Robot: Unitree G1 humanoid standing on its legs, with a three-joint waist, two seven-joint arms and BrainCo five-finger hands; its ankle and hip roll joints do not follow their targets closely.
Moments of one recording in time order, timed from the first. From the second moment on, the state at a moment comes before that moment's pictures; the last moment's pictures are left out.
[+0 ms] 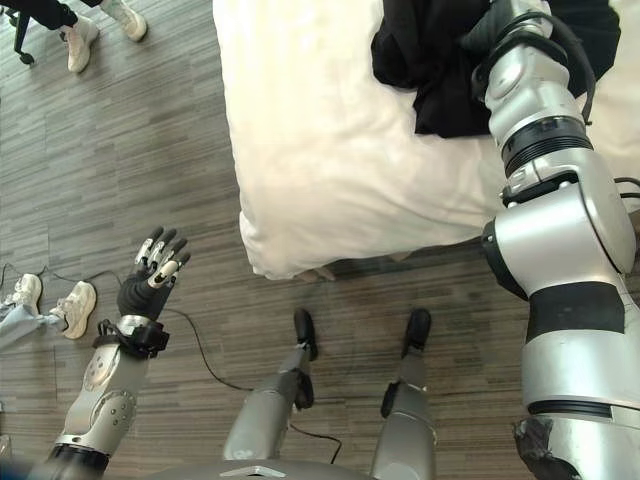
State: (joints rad) left arm 0.10 0.39 -0.08 0.02 -0.80 -0.23 -0.02; right arm -1.57 -0.67 0.54 1.34 0.01 -0.01 -0.17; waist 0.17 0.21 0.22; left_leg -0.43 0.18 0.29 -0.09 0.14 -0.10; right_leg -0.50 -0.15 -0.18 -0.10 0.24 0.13
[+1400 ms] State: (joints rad) left arm 0.11 0.35 -0.13 0.18 -0.84 -0.19 0.02; right arm -0.42 -0.26 -0.25 0.51 1.20 -0.46 -0.30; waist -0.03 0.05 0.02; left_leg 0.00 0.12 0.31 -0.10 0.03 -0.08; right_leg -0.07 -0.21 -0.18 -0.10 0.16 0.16
